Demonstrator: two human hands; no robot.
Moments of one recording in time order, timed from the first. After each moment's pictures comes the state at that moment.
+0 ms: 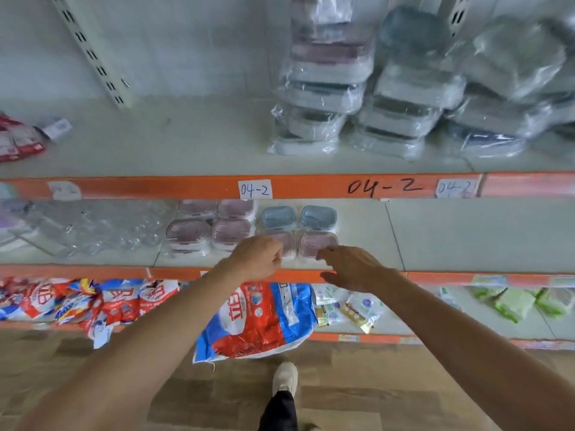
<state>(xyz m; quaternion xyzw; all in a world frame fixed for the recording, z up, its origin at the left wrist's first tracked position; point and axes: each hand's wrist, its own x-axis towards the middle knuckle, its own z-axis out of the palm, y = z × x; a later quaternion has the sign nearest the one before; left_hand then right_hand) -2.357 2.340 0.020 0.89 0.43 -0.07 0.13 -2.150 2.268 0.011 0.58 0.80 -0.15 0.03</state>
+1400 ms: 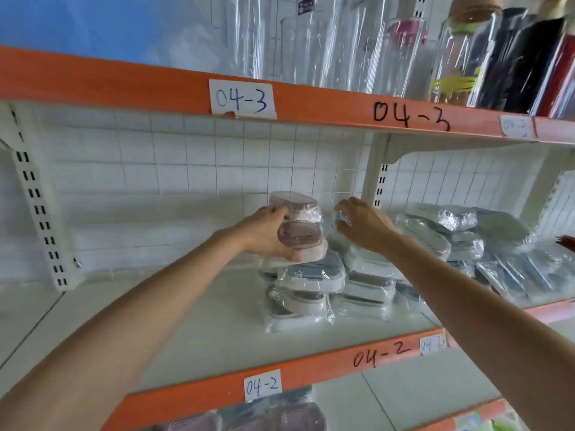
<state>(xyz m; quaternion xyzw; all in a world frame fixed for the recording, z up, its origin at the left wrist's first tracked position) -2.307 2.543 0.282 0.96 0.24 0.16 0.07 -2.113 2.422 0.295 0.75 0.61 0.18 -0.18</state>
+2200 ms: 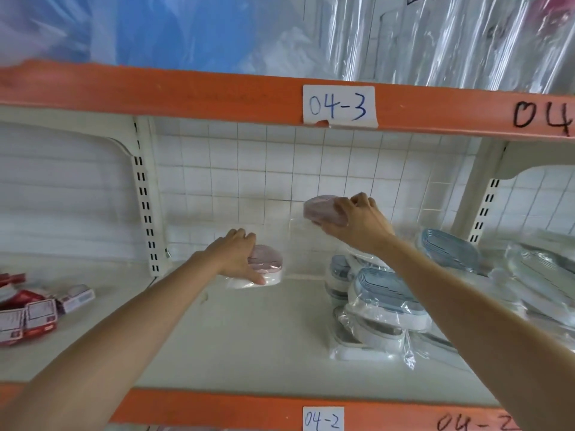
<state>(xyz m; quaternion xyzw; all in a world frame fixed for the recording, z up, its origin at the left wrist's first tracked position) -2.443 2.620 0.238 0.87 0.48 0.05 0.00 -2.191 2.537 0.292 0.70 0.67 0.13 -0.22</state>
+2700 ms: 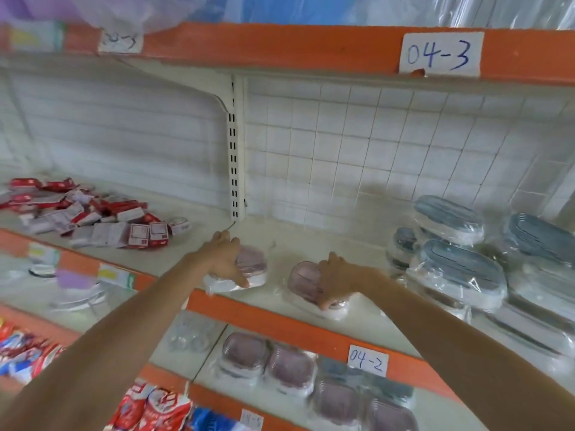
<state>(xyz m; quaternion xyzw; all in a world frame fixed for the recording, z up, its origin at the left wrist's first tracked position) -2.580 2.546 0.164 0.76 0.65 -0.03 0.08 -2.319 2.518 0.172 0.58 0.80 -0.05 0.17</state>
